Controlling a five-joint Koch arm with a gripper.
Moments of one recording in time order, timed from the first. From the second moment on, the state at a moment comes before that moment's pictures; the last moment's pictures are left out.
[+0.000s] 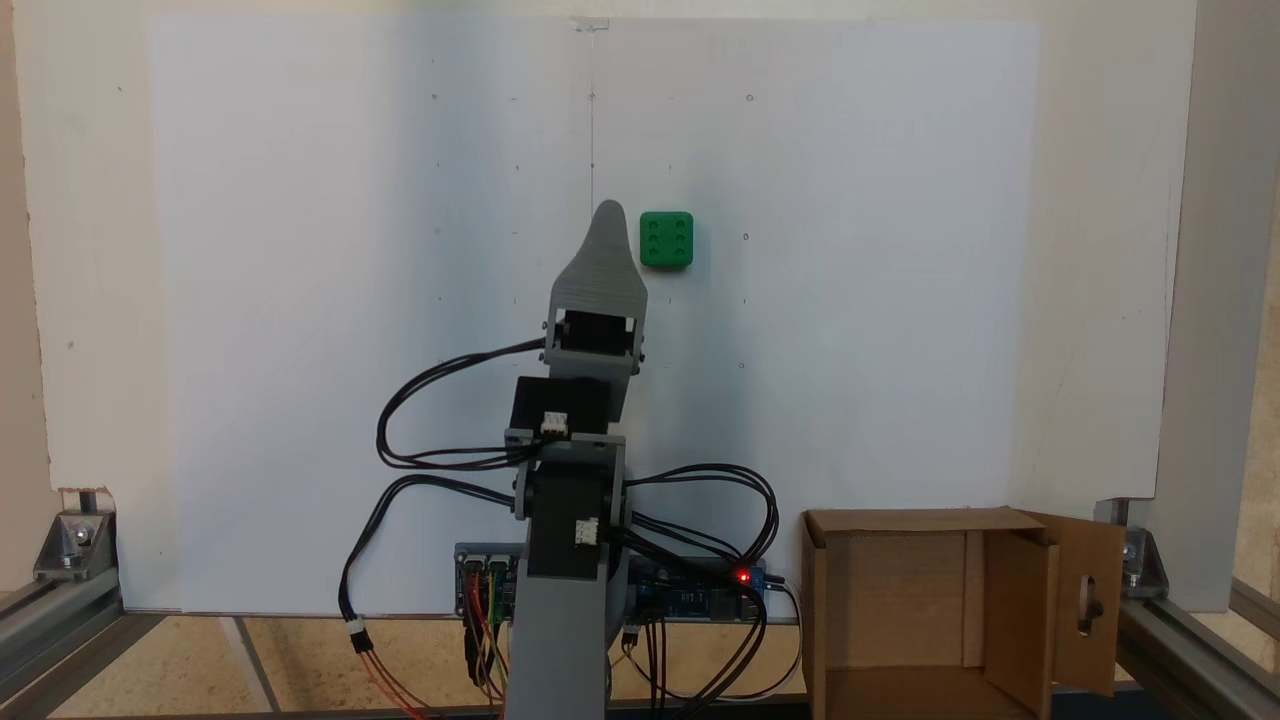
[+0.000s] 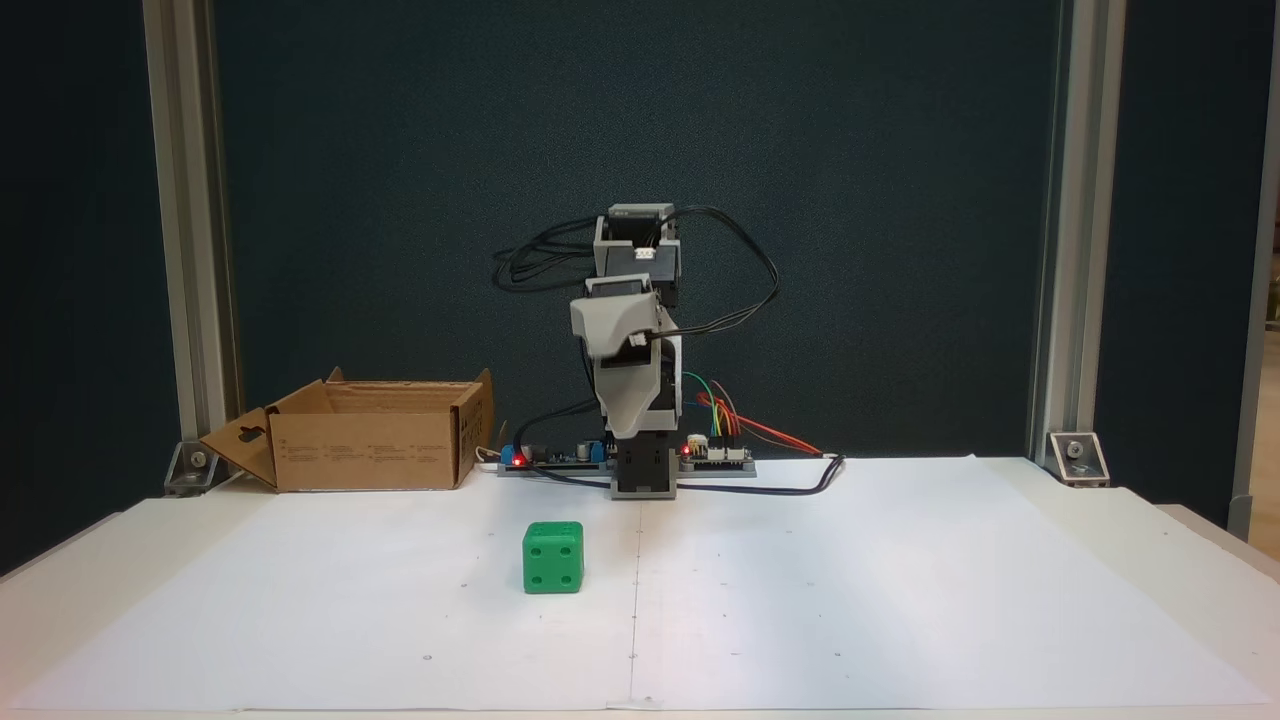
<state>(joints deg) 2.5 129.2 128.9 16.5 6.2</state>
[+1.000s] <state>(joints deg) 12.4 96.8 91.5 65.5 -12.1</state>
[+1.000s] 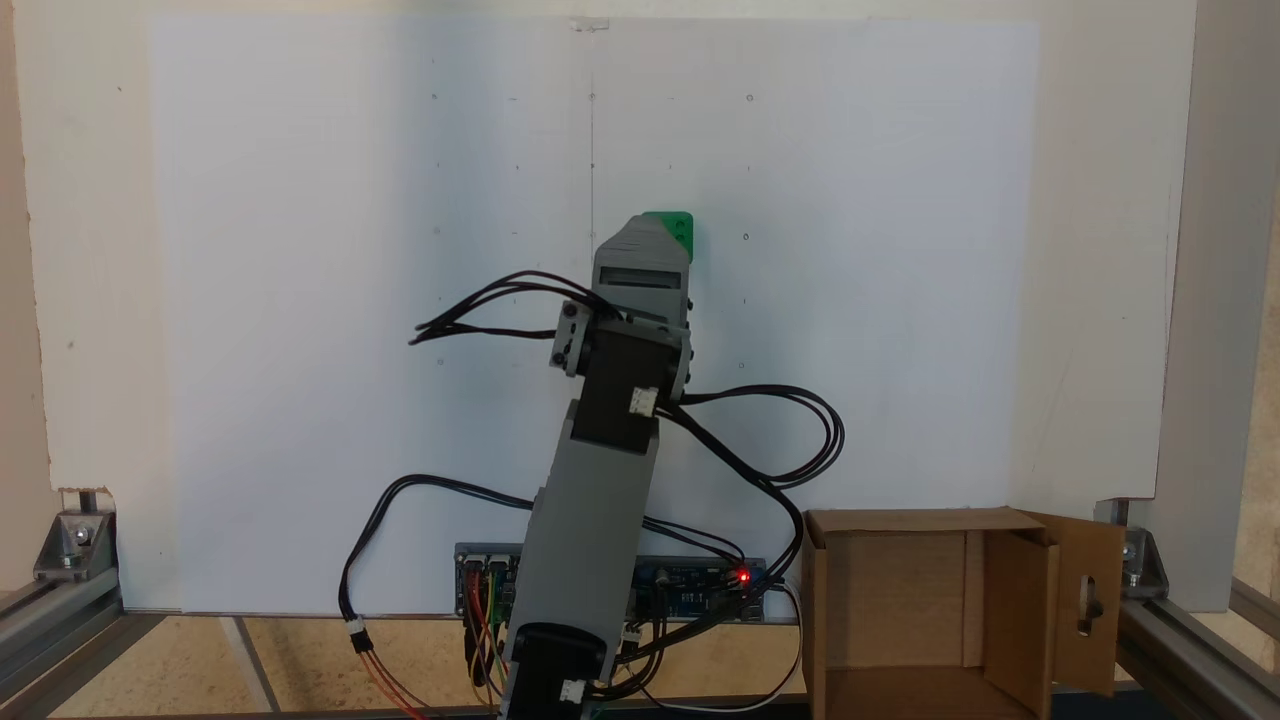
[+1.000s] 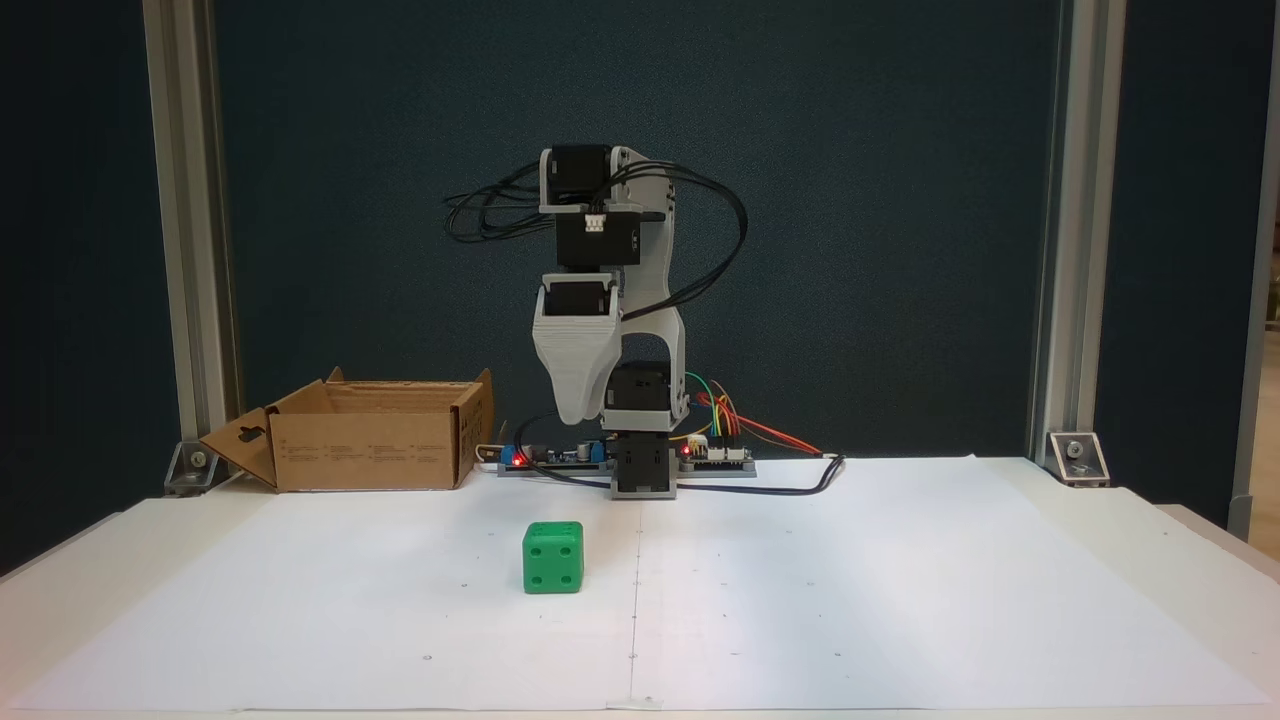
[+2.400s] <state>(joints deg) 13.2 86.7 91.5 57.7 -13.3</state>
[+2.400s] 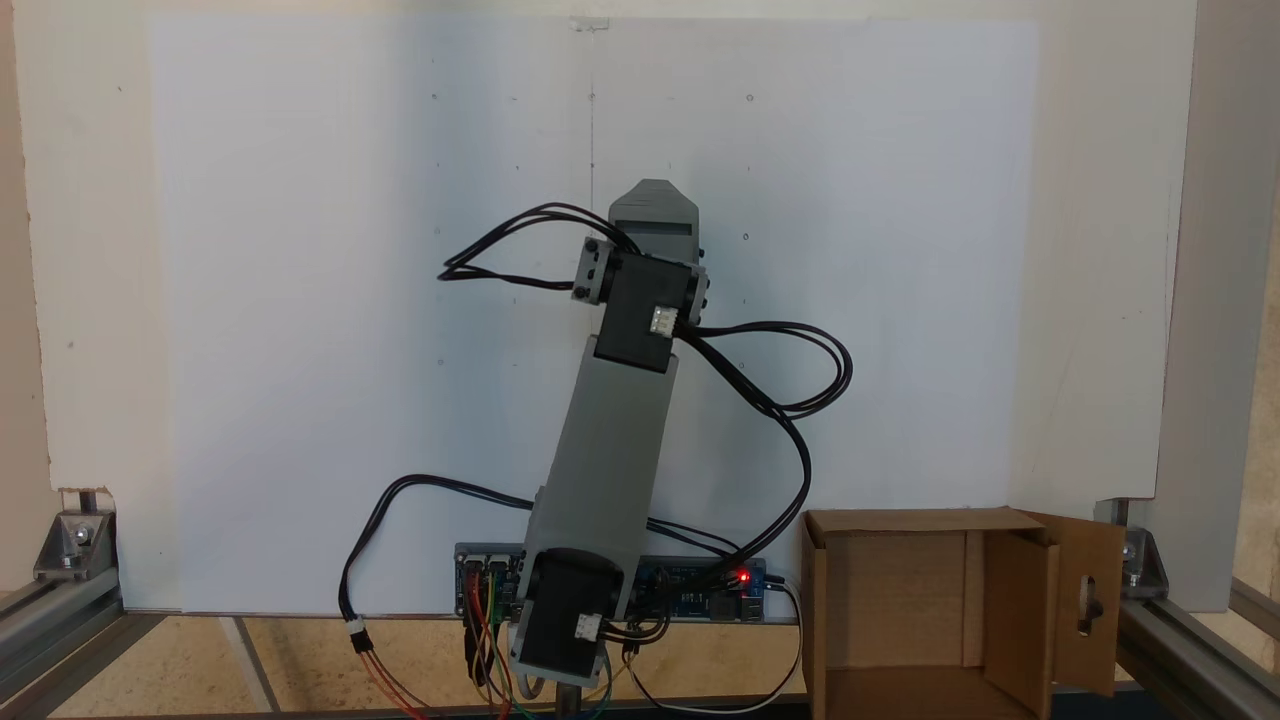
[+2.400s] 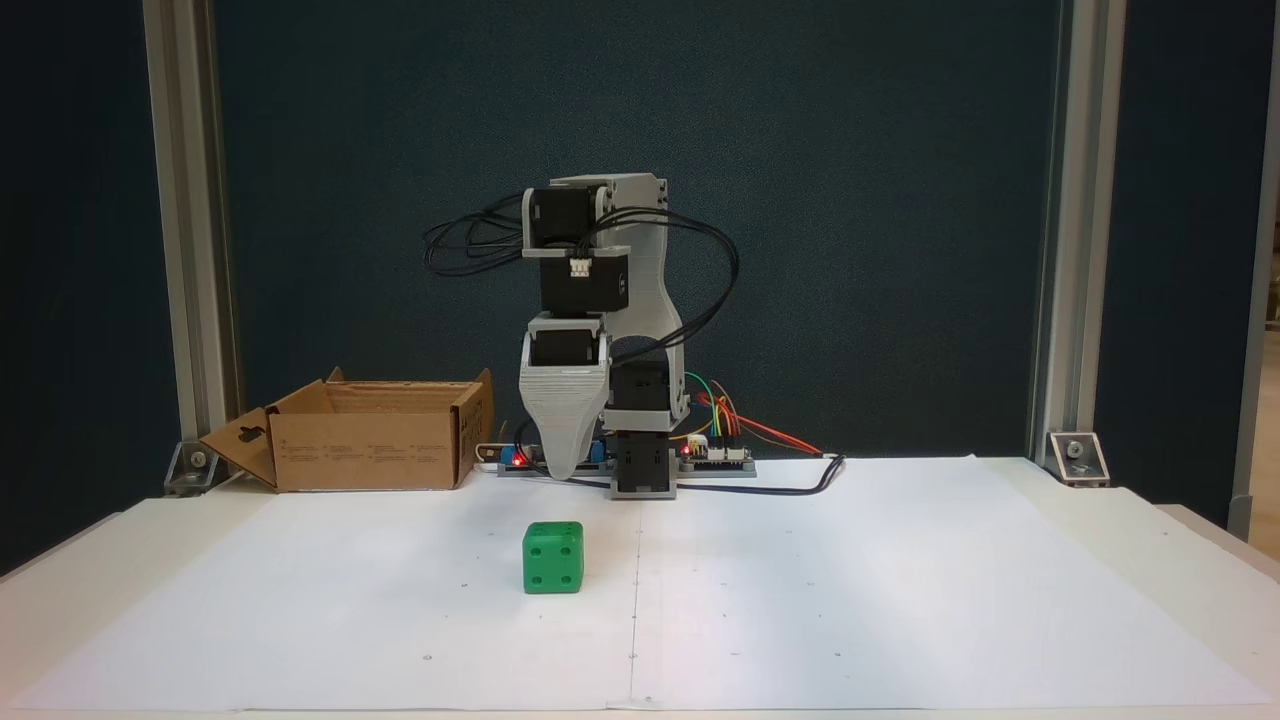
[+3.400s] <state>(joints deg) 16.2 82.4 98.5 46.2 -17.8</state>
